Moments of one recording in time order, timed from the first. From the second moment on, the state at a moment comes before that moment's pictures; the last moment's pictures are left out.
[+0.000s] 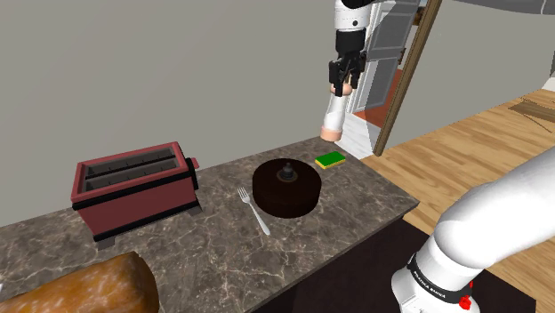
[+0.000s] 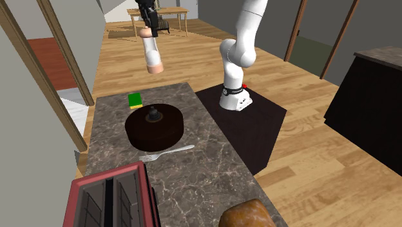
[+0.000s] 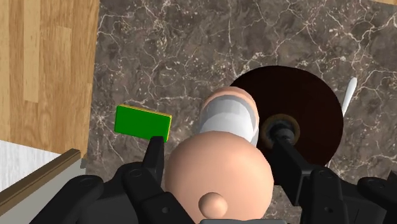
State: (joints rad) arm -0.16 -0.32 0.05 -1.89 -0.13 1.49 -0.08
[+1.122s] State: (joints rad) arm -0.25 -0.25 -0.10 -1.93 -0.18 1.64 -0.28
